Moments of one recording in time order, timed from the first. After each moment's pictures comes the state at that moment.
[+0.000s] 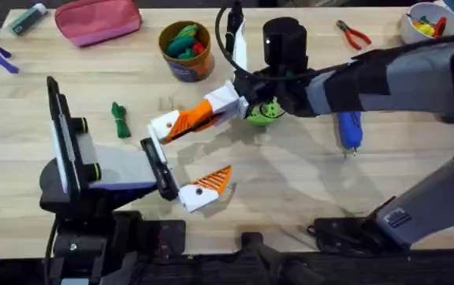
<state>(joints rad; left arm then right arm) 0.01 0.01 0.01 -0.12 1.13 0.08 0.55 1.85 0.89 0.62 -1.47 1.02</state>
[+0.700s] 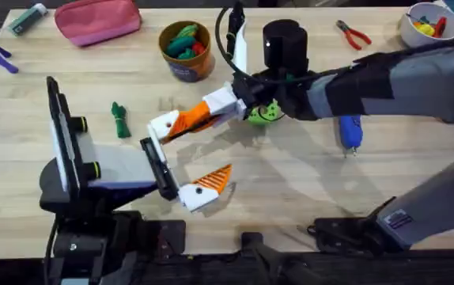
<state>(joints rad) 0.01 0.01 0.01 -0.12 1.12 0.07 0.56 1.83 0.87 0.63 -1.42 1.02</state>
